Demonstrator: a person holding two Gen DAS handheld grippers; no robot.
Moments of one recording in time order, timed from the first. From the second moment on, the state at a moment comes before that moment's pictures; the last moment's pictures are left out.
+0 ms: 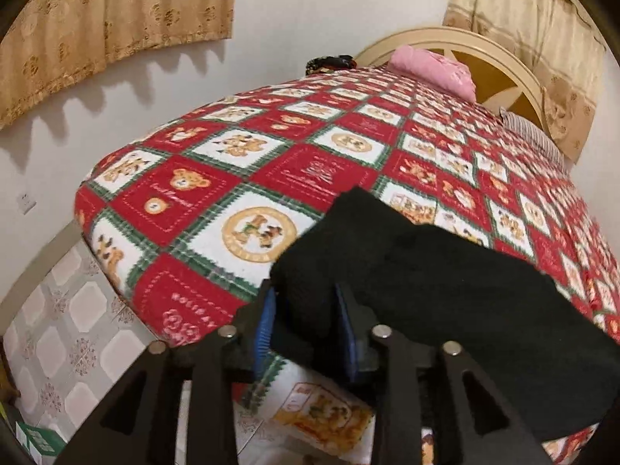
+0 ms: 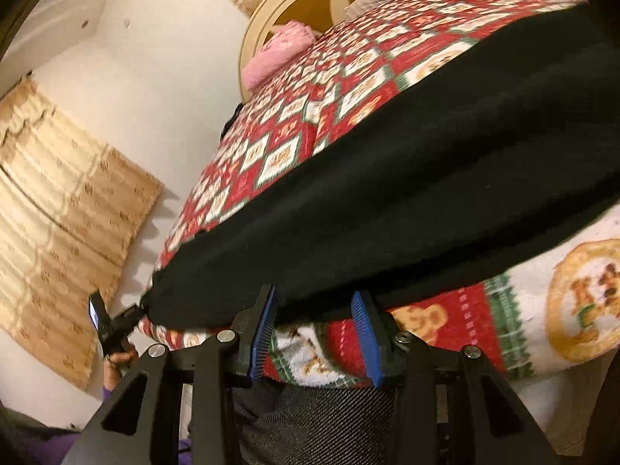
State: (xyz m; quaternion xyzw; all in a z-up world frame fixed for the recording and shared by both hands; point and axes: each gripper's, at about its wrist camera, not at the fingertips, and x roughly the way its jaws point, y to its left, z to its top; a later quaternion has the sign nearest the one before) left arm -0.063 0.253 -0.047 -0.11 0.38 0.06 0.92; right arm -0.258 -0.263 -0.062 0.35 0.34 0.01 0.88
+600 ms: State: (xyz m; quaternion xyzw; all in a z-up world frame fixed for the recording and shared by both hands) left arm -0.045 0.150 -0.039 0.00 0.36 0.00 0.93; right arm -0.248 -0.262 -0.072 0.33 0.37 0.00 0.87
